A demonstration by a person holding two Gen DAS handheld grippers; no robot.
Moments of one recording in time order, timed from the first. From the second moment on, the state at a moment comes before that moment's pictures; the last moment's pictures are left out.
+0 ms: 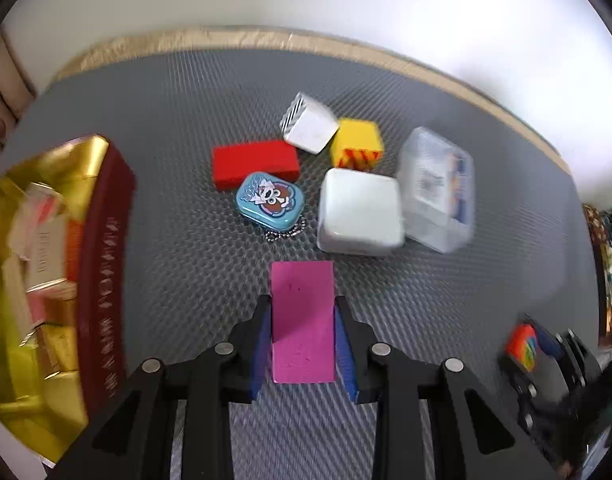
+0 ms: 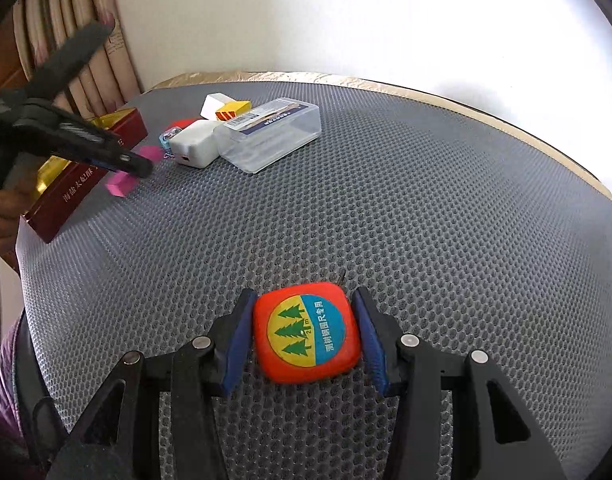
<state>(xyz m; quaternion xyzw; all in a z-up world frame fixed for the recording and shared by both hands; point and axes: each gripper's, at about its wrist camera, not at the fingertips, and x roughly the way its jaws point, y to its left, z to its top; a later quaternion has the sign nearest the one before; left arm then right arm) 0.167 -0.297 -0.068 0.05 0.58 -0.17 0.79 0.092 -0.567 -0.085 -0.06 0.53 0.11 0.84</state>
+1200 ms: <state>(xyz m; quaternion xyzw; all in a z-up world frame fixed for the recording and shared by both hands) 0.104 -0.039 -0.007 -0.03 0.44 0.03 0.90 0.114 -0.548 -0.081 -0.02 0.58 0.08 0.81</state>
